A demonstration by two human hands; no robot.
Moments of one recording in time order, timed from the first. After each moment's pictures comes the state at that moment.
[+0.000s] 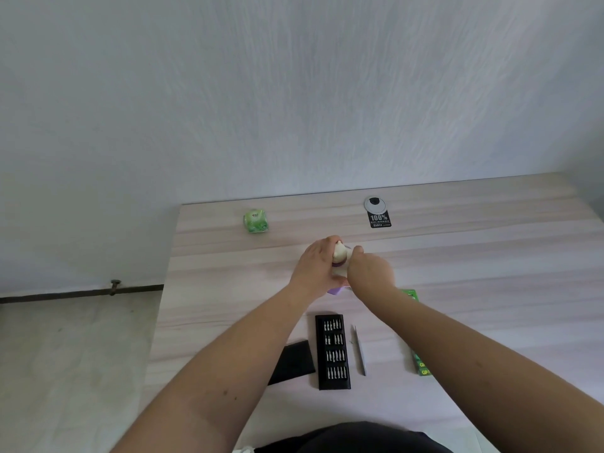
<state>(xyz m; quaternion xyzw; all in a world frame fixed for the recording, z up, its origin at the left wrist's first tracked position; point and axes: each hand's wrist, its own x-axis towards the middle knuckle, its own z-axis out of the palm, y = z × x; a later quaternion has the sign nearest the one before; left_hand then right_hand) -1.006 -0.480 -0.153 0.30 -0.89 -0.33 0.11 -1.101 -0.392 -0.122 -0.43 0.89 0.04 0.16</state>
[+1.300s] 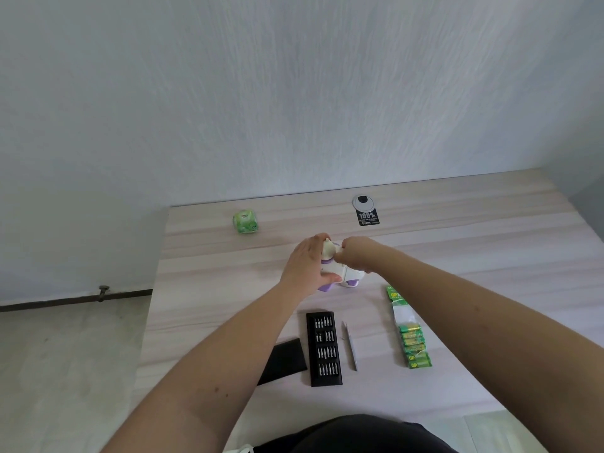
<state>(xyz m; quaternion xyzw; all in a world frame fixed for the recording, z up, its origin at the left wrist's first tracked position) -1.006 -0.479 -0.152 0.30 -0.89 -0.31 0.10 -1.131 -0.417 -0.078 -0.43 0.83 0.05 0.35</state>
